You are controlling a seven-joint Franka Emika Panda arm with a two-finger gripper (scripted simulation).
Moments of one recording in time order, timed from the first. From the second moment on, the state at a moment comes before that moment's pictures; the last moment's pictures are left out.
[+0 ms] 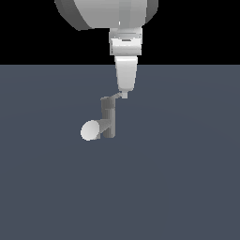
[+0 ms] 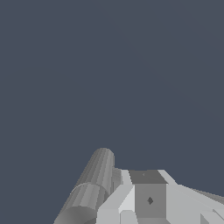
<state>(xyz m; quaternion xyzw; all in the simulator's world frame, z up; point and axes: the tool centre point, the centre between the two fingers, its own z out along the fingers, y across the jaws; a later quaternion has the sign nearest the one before) -0.012 -0.016 0.199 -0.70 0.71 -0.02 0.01</state>
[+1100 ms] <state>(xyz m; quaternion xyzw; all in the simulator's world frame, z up) -0.037 0.044 0.197 -0.69 0.73 -0.01 0.01</state>
